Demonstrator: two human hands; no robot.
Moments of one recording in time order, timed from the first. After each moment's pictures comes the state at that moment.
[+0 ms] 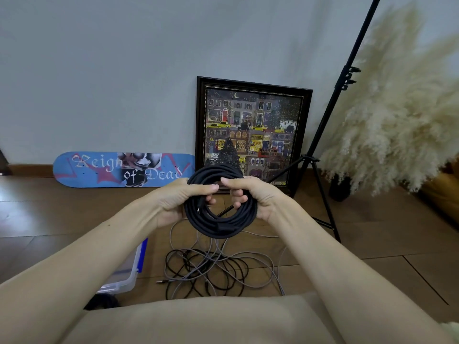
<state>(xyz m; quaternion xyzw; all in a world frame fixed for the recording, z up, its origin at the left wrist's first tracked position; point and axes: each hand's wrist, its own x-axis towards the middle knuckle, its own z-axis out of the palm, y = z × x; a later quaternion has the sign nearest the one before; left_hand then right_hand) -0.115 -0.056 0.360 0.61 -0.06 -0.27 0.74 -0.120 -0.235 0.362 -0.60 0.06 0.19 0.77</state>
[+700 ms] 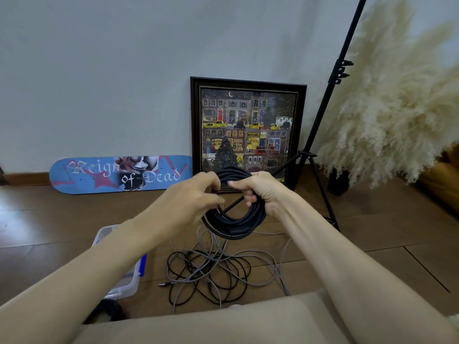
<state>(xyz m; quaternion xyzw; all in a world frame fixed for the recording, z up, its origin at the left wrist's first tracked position) -0.118 -0.049 0.351 0.81 -0.50 0.28 0.13 -0.119 -0.246 0.365 -0.69 0.14 0.08 0.70</state>
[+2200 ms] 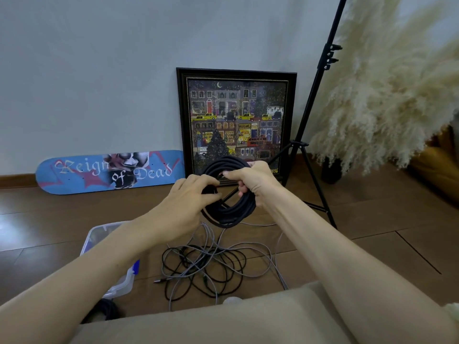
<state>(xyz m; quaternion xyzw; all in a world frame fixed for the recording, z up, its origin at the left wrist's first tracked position) -0.108 -0.071 0.322 0.87 -0.44 0.20 0.06 -0.115 -0.252 0.360 -0.71 0.17 -0.02 0.68</state>
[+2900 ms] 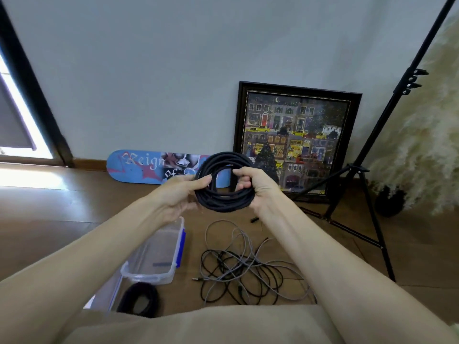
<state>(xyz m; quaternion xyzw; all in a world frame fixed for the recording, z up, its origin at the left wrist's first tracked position) -0.104 0.024 0.358 0.69 0.02 -0.13 0.71 -0.077 -0.140 0.359 -0.44 0.16 0.10 0.88</state>
